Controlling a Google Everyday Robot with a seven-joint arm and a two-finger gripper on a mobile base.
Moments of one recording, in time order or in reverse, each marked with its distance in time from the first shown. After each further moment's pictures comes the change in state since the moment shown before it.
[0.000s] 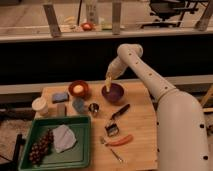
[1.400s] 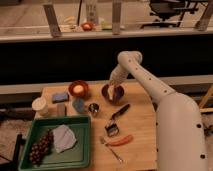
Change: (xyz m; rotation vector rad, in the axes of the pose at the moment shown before) arm -0.018 0.049 0.032 -0.096 -0.060 0.079
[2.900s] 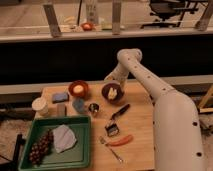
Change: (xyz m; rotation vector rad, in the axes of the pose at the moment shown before) arm 0.004 0.005 -0.009 -0.060 0.005 0.035
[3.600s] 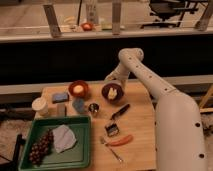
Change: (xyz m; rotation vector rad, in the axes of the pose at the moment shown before) arm 0.003 0.005 -0.008 0.027 0.011 0.002
